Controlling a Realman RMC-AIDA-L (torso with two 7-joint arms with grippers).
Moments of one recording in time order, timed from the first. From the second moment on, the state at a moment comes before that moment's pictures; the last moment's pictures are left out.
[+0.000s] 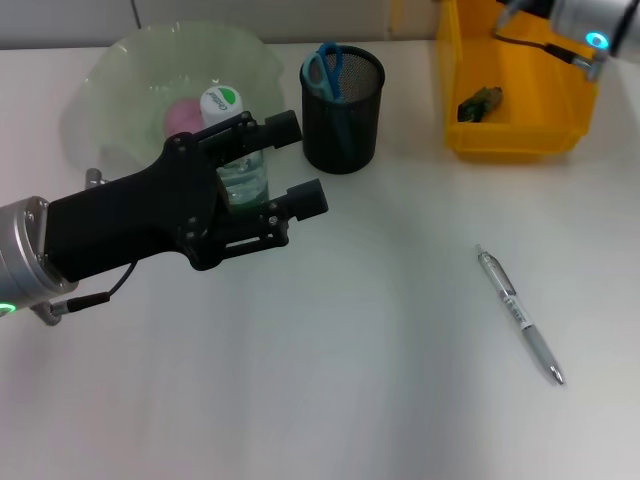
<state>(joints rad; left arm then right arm) -0.36 -2.07 1.16 0.65 1.26 1.76 -1.22 0.71 2.08 -1.05 -0.69 -1.39 -0.98 1.29</state>
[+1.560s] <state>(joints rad) -0.39 -2.07 1.14 0.65 1.27 1.72 -1.21 0.86 2.09 -1.05 -0.29 -1.26 -0.93 1.05</state>
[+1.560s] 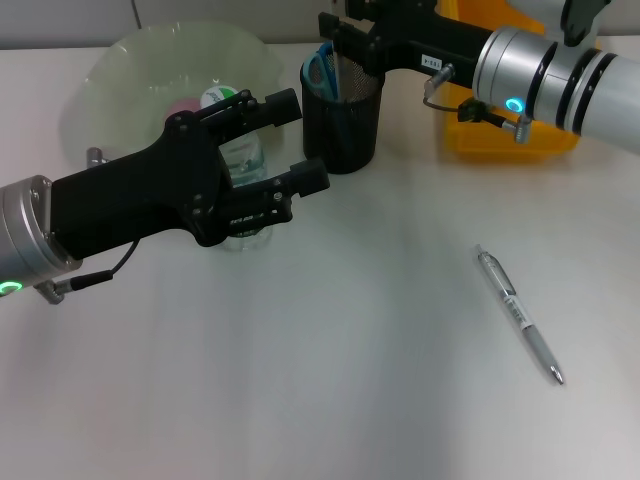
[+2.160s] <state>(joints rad) -0.39 -2.07 1.14 0.65 1.27 1.72 -1.21 0.85 2.09 -1.05 -0.26 -1.27 -0.92 1.01</state>
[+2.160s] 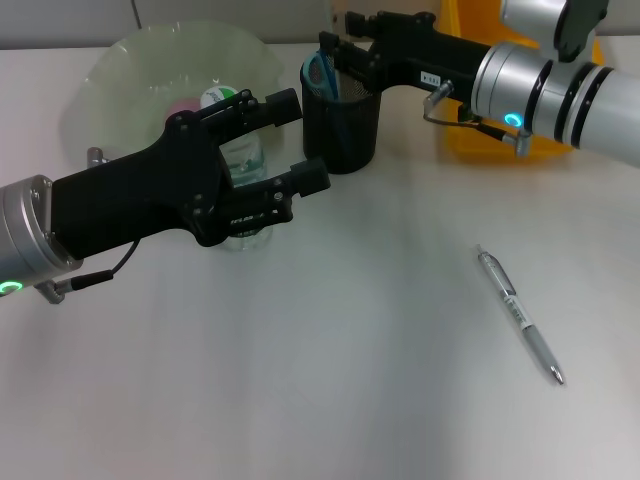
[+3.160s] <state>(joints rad) -0.39 -2.06 1.14 0.65 1.27 1.72 -1.21 0.80 2.09 -1.05 -0.31 -1.26 -0.98 1.02</state>
